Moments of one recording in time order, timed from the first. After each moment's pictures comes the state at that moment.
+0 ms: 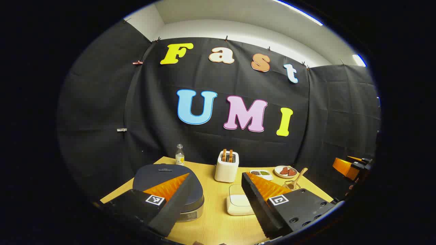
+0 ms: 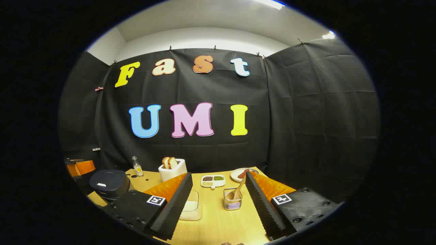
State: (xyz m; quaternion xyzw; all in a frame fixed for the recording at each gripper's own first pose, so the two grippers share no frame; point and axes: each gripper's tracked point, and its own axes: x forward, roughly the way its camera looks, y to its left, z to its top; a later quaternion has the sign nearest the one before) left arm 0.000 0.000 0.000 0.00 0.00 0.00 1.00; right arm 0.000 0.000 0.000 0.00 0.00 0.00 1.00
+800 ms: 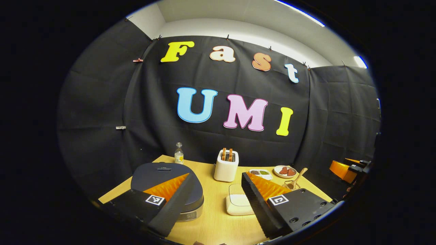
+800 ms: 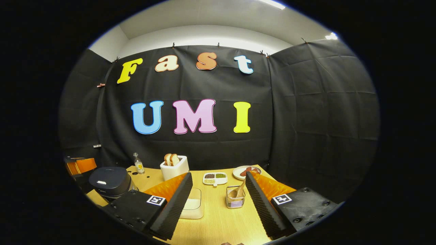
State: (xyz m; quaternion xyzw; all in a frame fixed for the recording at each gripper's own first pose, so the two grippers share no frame) left arm 0.005 0.009 -0.004 -0.01 0.00 0.00 1.00; right arm 0.006 0.015 -0.012 -0.01 0.01 0.01 1.00
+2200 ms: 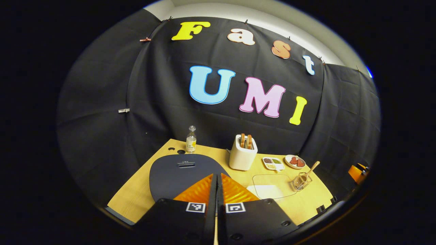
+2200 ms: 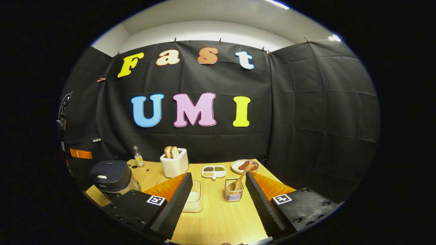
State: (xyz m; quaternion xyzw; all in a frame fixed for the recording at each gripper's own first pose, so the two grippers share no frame) left arm 0.062 0.126 -0.028 -0.04 0.11 0.01 0.99; right arm -0.016 0.012 -0.024 -0.02 0.04 0.00 1.00
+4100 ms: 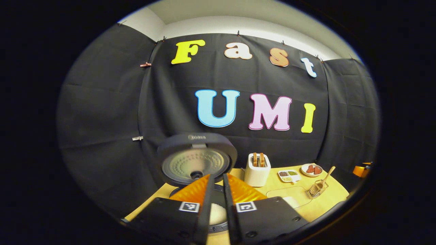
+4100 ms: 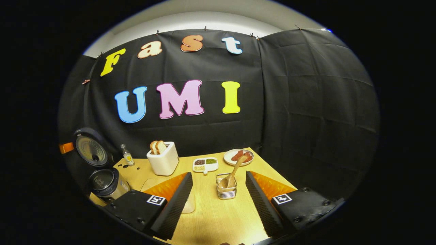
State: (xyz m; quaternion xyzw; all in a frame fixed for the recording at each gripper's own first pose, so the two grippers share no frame) left arm 0.060 0.108 0.029 0.03 0.02 0.06 1.00; right arm 0.058 -0.027 -0.049 0.02 0.10 -0.04 0.99
